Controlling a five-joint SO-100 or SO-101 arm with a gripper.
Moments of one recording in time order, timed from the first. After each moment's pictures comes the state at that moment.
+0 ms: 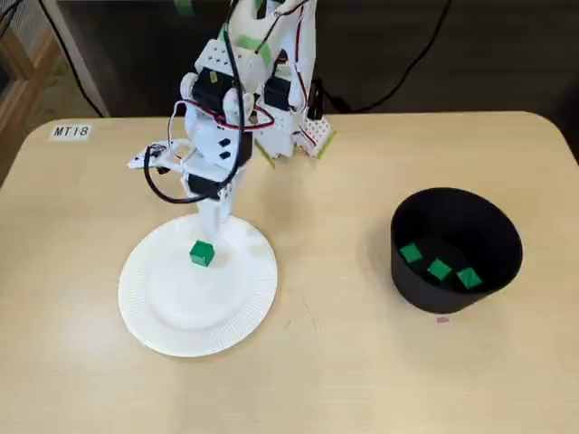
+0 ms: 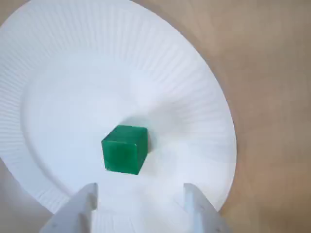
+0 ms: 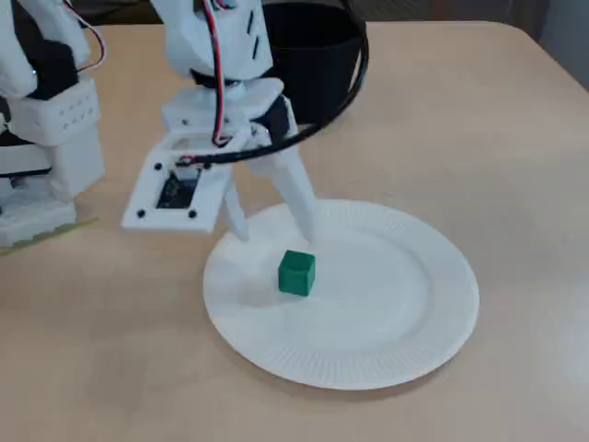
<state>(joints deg) 30.1 105.6 120.1 60.9 -12.7</state>
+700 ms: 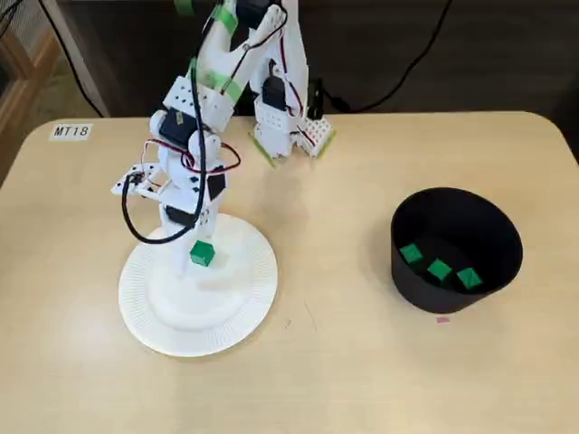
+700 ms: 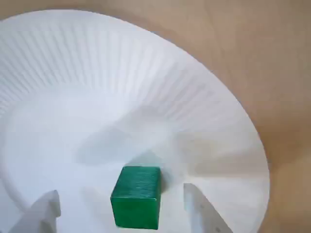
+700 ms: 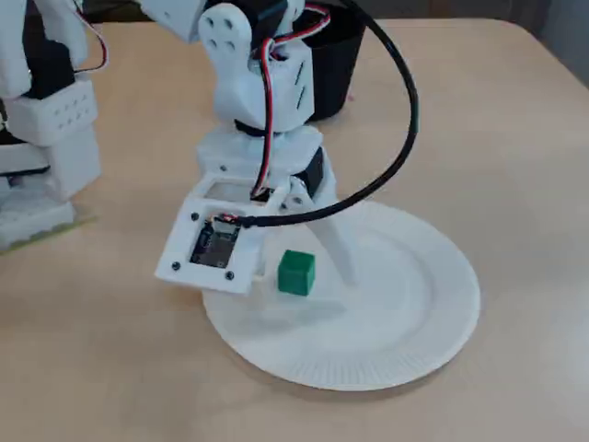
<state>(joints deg) 31.8 85.9 104.3 64.0 -13.0</state>
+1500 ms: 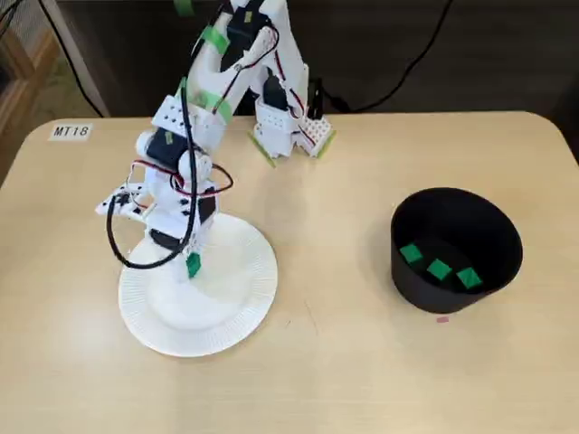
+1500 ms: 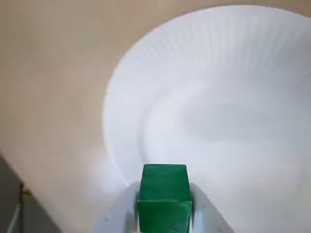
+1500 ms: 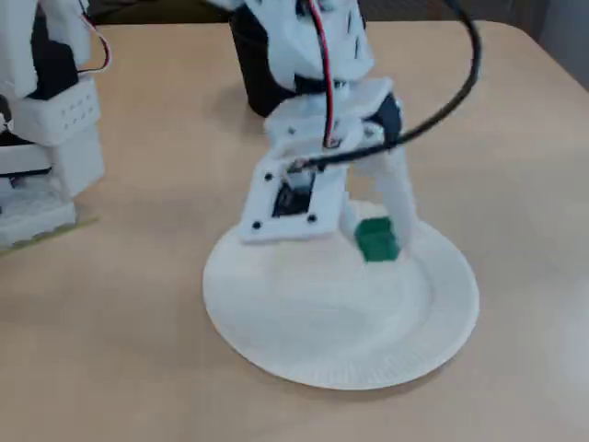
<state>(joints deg) 27.0 86.7 90.6 54.8 -6.7</state>
